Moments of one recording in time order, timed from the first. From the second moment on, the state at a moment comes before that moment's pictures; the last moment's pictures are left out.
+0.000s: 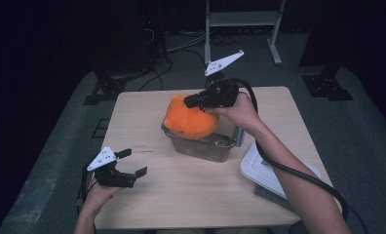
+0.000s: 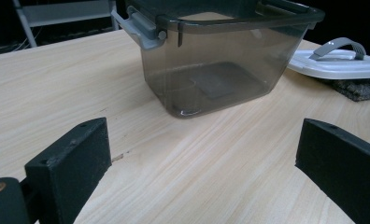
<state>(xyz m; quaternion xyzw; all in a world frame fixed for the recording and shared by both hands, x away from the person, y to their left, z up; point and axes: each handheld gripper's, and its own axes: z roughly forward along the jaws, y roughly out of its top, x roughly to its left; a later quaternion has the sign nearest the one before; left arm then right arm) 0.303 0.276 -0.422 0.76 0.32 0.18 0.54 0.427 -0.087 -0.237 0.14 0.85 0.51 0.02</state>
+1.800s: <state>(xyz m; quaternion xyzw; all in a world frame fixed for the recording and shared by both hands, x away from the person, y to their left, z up) 0.301 0.275 -0.421 0.76 0.31 0.18 0.54 0.483 -0.095 -0.316 0.24 0.85 0.46 0.02</state>
